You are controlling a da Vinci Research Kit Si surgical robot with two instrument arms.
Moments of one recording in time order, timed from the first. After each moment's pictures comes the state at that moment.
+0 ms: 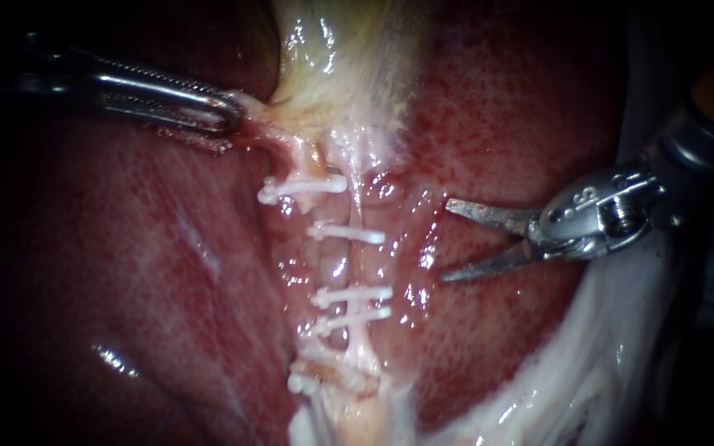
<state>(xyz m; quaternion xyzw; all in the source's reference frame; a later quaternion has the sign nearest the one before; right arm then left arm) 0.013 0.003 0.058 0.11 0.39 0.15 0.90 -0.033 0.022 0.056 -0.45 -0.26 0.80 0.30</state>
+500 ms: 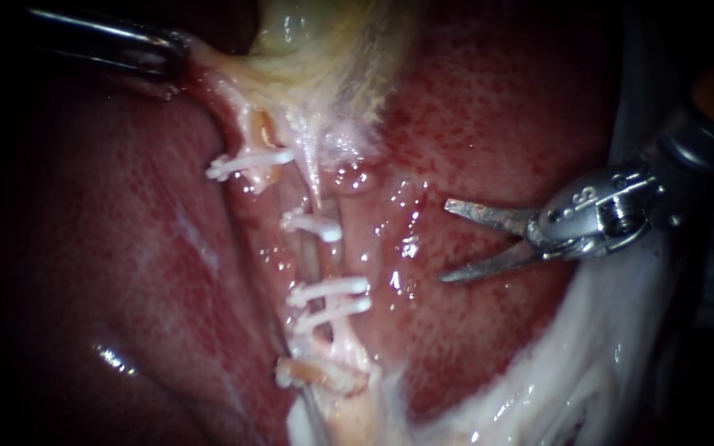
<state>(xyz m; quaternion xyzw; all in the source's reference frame) 0.014 0.003 0.058 0.13 0.40 0.14 0.90 -0.028 0.026 0.050 -0.46 -0.24 0.80 0.31</state>
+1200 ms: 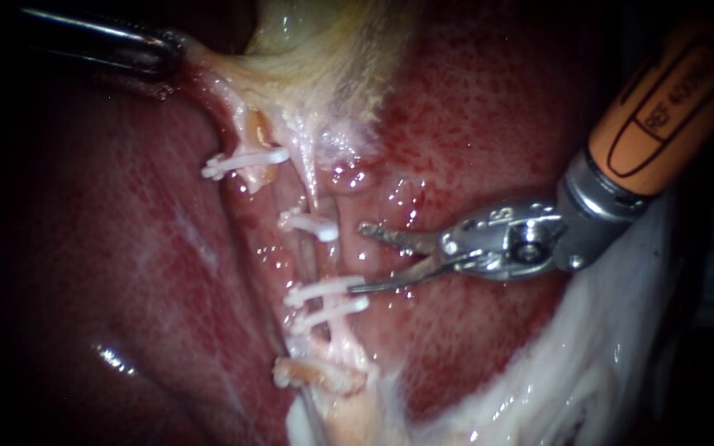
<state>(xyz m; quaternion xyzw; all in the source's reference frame) 0.021 0.001 0.063 0.32 0.42 0.21 0.82 -0.028 0.026 0.050 -0.46 -0.23 0.80 0.31</state>
